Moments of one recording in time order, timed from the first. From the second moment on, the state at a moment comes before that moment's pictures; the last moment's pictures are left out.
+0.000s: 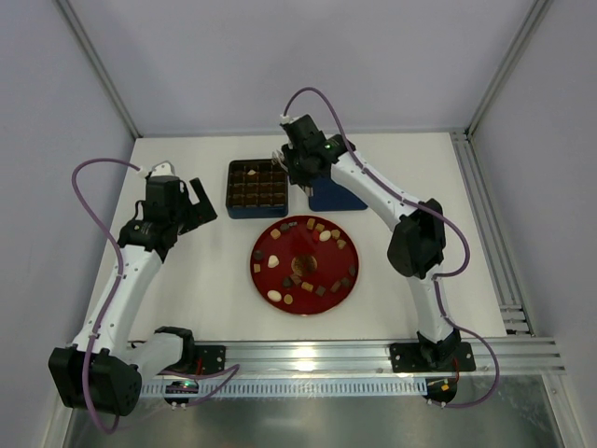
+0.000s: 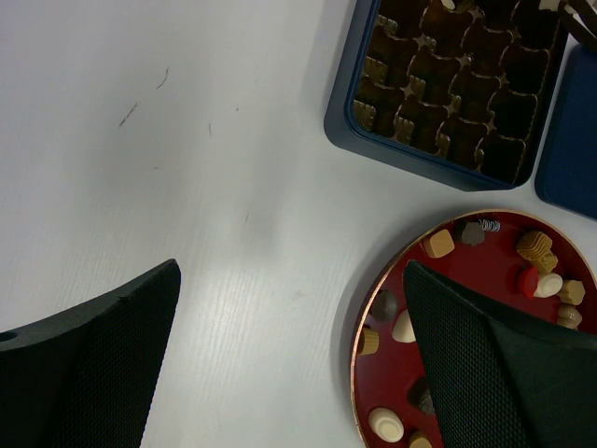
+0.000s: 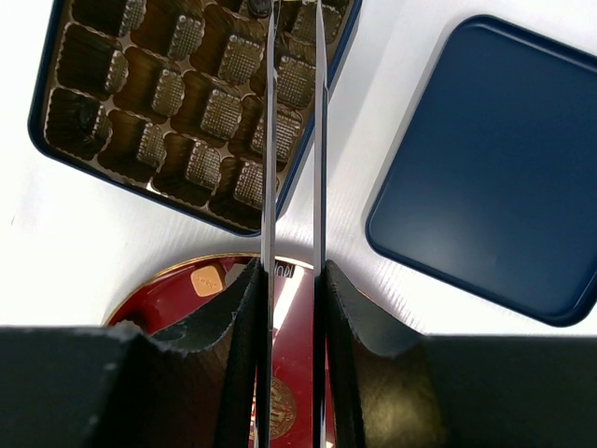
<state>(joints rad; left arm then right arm) -0.14 1.06 0.99 -0.63 -0.16 -0.47 0.67 2.15 2.13 -0.80 0.12 0.25</state>
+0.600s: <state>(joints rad) -0.14 1.07 0.99 -0.63 -0.16 -0.47 0.67 2.15 2.08 -0.78 0.12 0.25</state>
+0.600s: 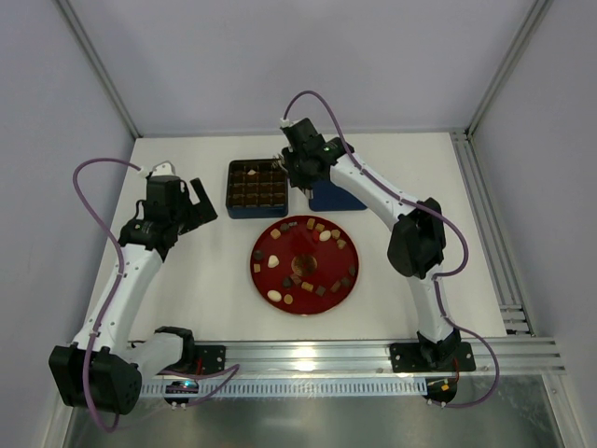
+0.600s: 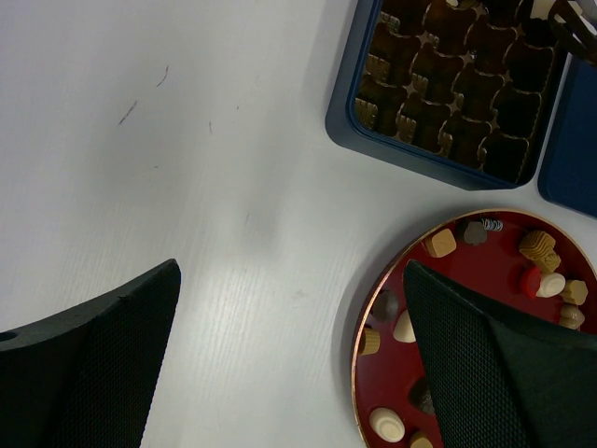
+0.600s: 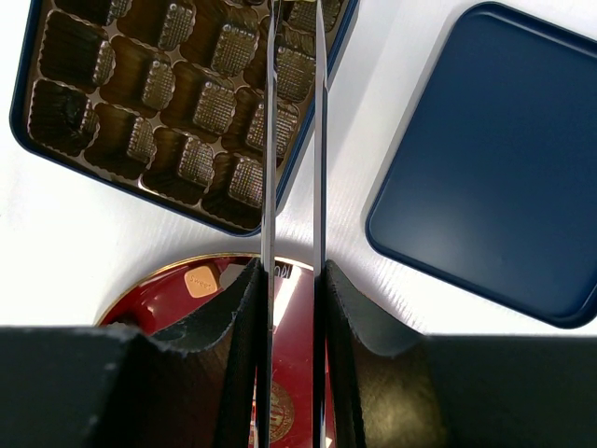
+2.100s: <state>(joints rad) -0.14 1.08 0.99 -0.63 -0.16 -0.47 0.67 2.15 2.07 -0.78 0.13 0.25</state>
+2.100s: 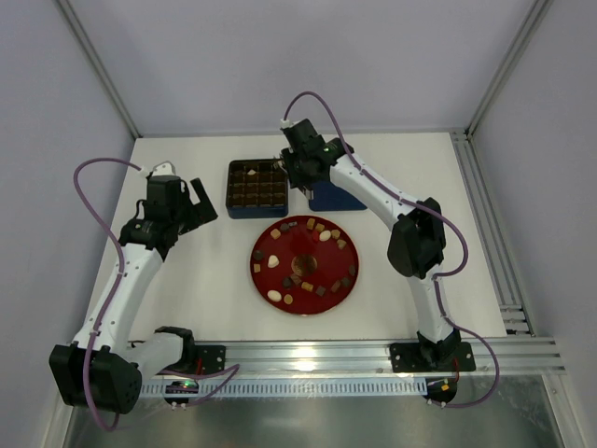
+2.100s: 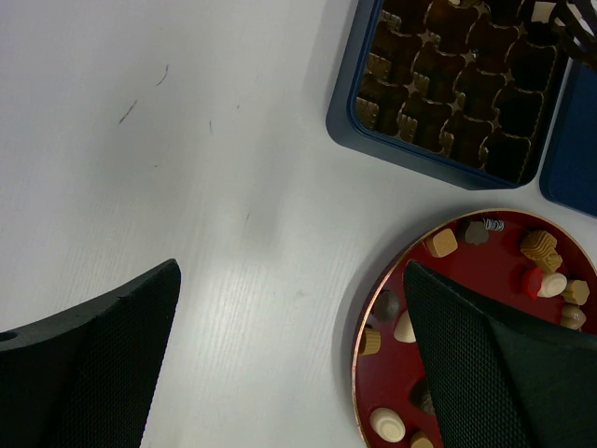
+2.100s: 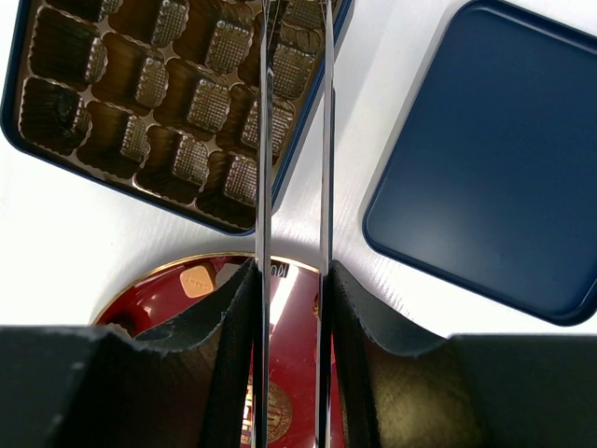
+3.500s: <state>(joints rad) -0.14 1.08 0.99 -0.63 -0.16 -0.47 0.78 1.54 1.63 -0.90 0.14 0.29</state>
